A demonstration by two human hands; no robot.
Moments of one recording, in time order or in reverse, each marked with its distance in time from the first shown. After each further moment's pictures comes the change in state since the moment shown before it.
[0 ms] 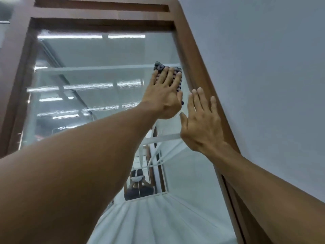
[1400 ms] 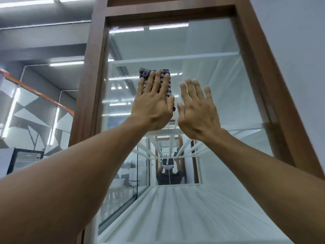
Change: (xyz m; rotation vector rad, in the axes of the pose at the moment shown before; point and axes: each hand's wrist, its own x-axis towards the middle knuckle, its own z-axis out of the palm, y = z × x) left_hand -0.133 -0.125 -0.014 -0.011 0.024 -0.262; right_hand 0.015 -0.142 0.014 0.217 -0.053 -0.241
